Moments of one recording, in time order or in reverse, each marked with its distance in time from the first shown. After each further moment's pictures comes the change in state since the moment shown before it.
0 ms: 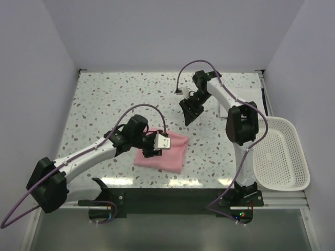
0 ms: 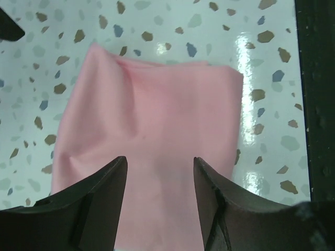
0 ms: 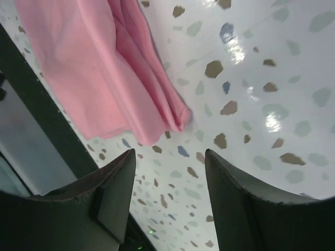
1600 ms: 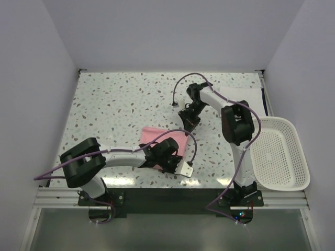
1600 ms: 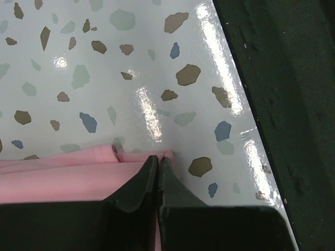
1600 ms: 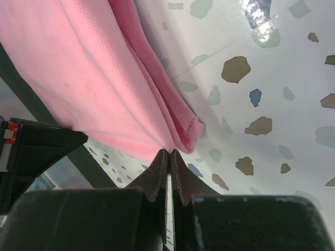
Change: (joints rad) left arm -0.400 0.376 -0.011 0.288 -0.127 -0.015; right arm 0.039 0.008 -0.206 0.095 0.010 0.079
